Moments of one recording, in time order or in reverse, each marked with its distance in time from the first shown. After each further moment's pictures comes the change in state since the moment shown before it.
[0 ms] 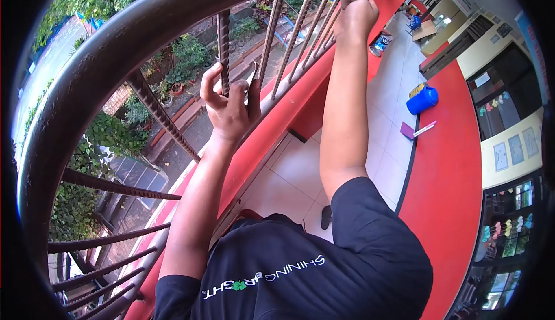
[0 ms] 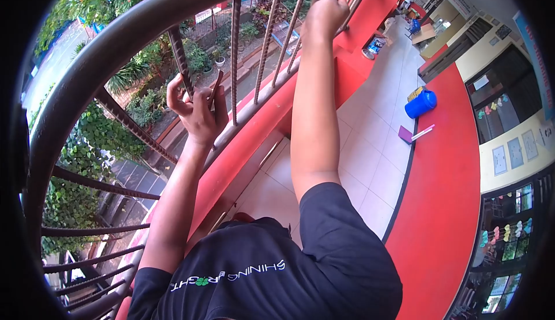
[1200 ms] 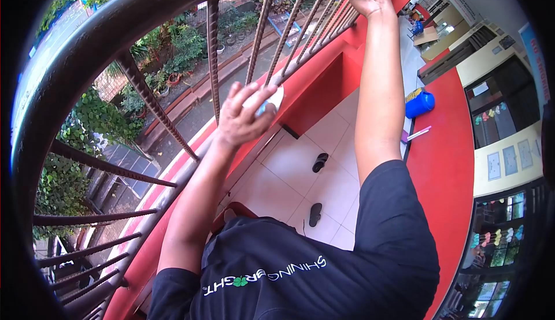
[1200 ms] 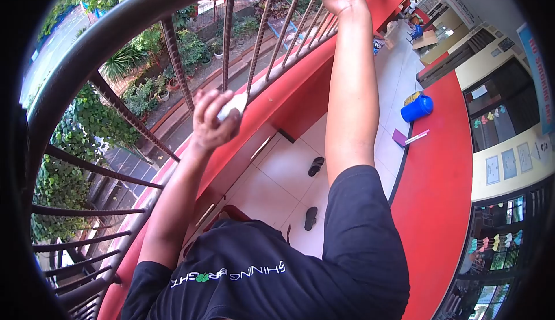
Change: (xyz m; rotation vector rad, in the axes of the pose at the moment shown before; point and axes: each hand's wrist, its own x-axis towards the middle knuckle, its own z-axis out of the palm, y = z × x) left_hand -0.034 0.029 0.001 0.033 -0.083 0.446; right_hand 0.170 0.027 -0.066 -0.062 -0.240 0.864
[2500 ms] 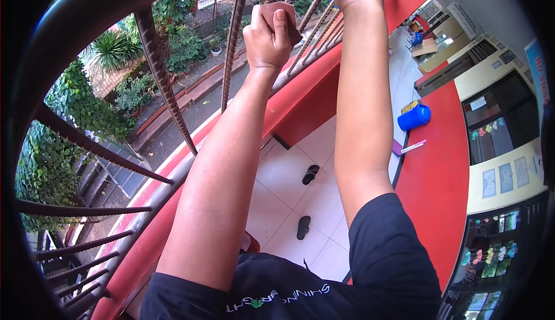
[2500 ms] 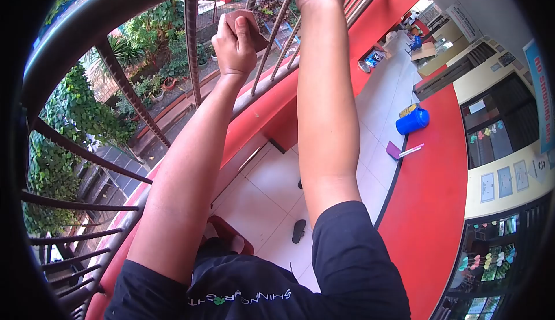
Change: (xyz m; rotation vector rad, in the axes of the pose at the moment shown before) left_hand 0.084 -0.047 0.194 -0.444 0.311 -0.967; right_hand -0.044 0.049 0.095 -0.029 0.238 -0.495
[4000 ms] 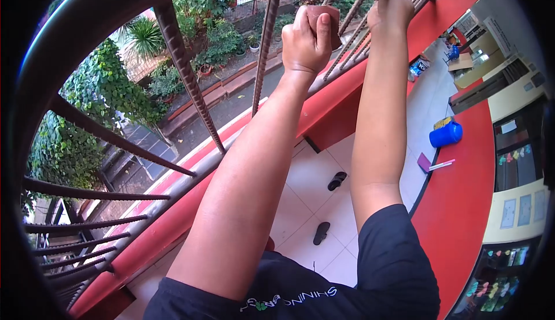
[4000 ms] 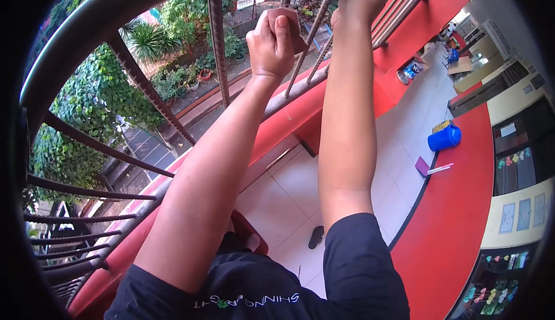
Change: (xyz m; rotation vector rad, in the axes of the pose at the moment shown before) left_hand 0.003 0.001 0.000 0.100 -0.038 0.078; right_hand 0.036 0.044 -0.048 0.014 -0.338 -0.163
